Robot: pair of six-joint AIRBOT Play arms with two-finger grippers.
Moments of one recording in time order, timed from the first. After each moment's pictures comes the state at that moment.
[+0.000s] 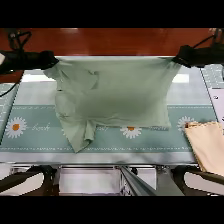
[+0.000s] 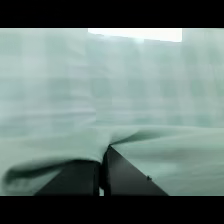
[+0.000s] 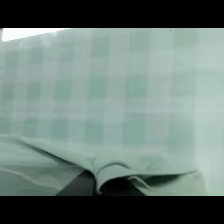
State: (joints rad) left arm 0.02 -1.28 1.24 1.00 -0.79 -1.35; right arm -0.12 -1.37 1.44 -1.00 1.04 1.44
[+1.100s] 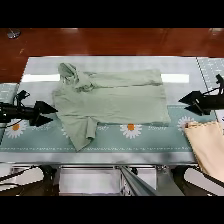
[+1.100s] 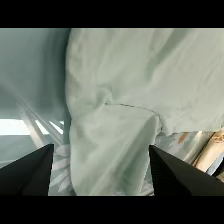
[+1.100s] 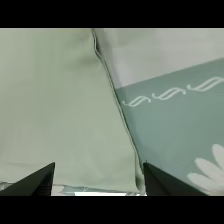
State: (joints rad) left arm 0.53 -1.36 0.74 0.77 -1.29 -1.19; right arm -0.53 -1.22 0.85 -0.87 1.22 1.24
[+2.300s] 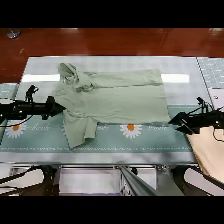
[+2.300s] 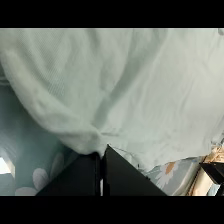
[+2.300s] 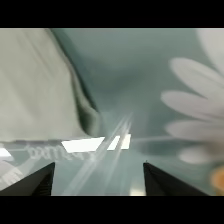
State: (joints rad) left arm 0.35 -1.35 0.70 0.59 -1.09 -1.14; right arm -0.46 -1.21 0.63 -1.02 1.20 1.32
